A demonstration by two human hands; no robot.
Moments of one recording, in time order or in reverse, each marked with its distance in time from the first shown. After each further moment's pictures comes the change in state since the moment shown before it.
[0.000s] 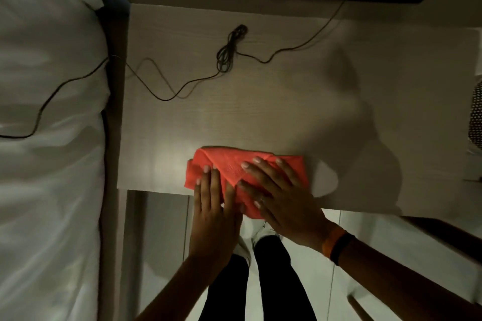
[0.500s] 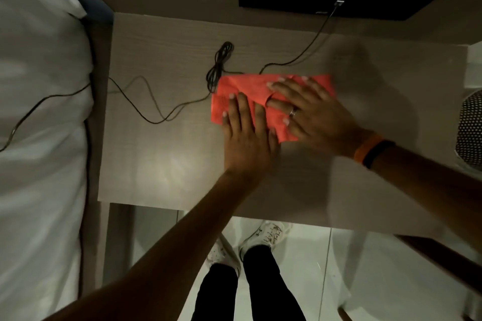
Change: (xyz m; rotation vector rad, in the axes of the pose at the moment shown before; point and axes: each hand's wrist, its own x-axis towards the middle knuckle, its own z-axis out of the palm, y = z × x) left_hand 0.174 0.073 -0.052 -0.252 0.146 -0.020; right_hand 0.079 0.180 -0.072 -0.331 0.035 -0.024
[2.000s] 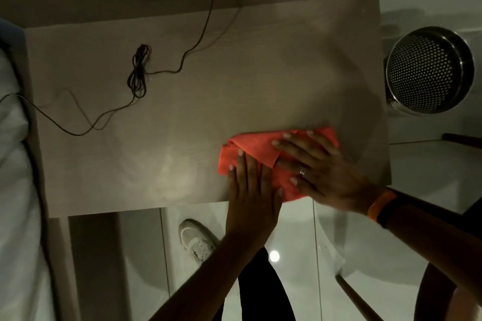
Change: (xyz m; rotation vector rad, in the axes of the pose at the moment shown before) left_hand -0.142 0.090 0.068 0.087 -0.098 0.267; right_hand -0.213 -0.041 0.038 0.114 -0.019 0.067
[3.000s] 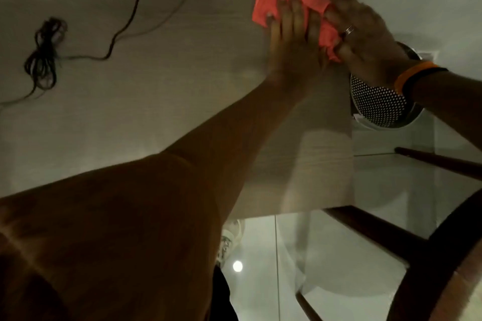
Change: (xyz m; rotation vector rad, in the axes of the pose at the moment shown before) left_hand 0.298 0.093 -0.048 0.048 0.024 0.118; right_hand 0.047 0.266 -0.034 -0.017 0.136 0.304
